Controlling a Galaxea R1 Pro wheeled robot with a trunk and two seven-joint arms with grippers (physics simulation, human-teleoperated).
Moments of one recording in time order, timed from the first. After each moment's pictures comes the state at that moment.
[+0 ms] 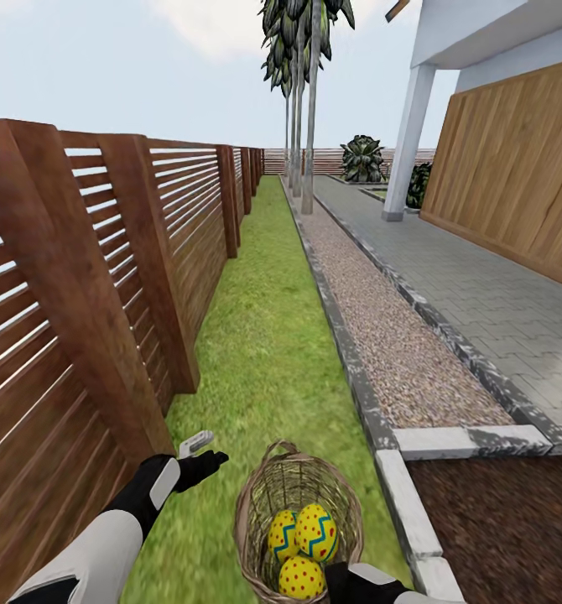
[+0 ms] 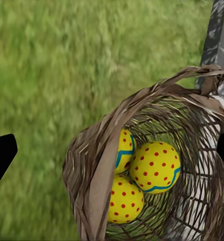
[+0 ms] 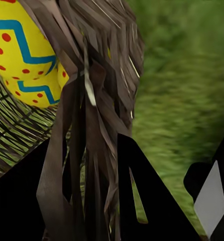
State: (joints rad) left arm -0.72 -0.05 0.25 -0.44 0.25 0.50 -0.07; right arm -0.61 0.17 -0.93 0.03 -0.51 -0.06 -0.23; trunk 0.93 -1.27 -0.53
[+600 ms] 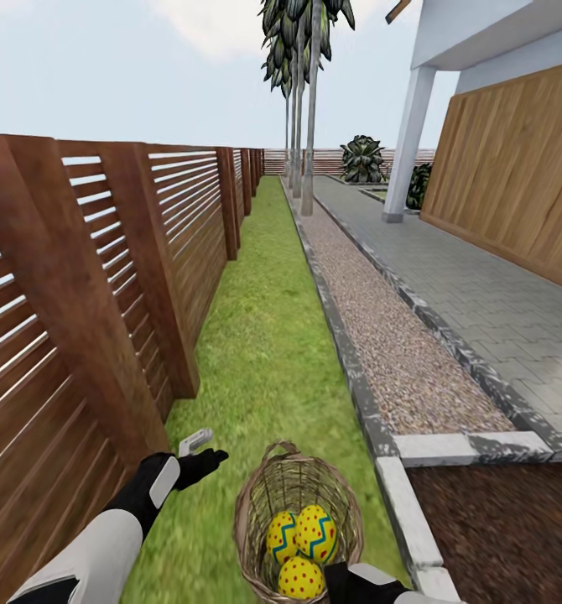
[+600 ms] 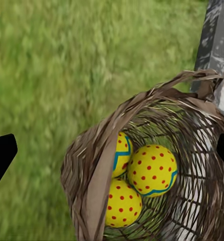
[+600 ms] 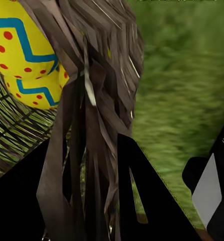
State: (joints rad) left arm -0.72 -0.05 0.25 -0.45 0.25 0.50 -0.07; right arm -0.61 0.17 -0.93 0.03 -0.51 -0.06 -0.23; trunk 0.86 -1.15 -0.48
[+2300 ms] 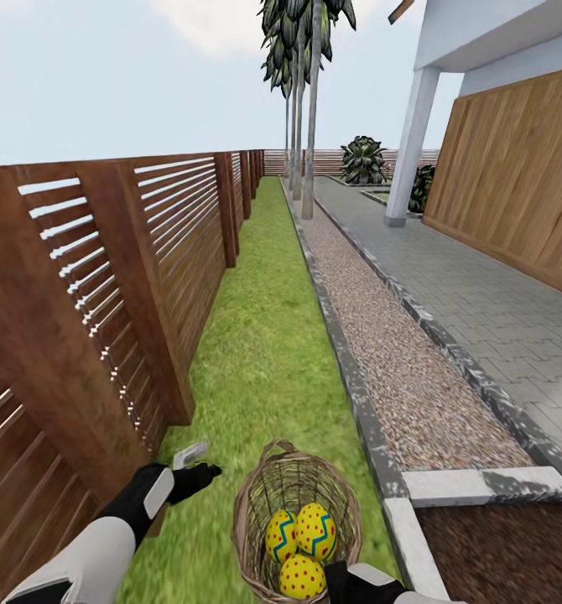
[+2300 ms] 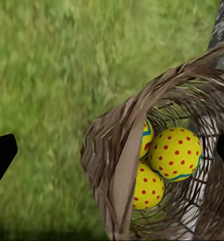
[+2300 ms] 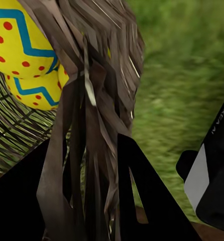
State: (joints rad) left arm -0.70 -0.03 0.25 -0.39 0.24 0.50 -0.06; right arm -0.61 0.17 -0.92 0.03 -0.48 -0.06 -0.22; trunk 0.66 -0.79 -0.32
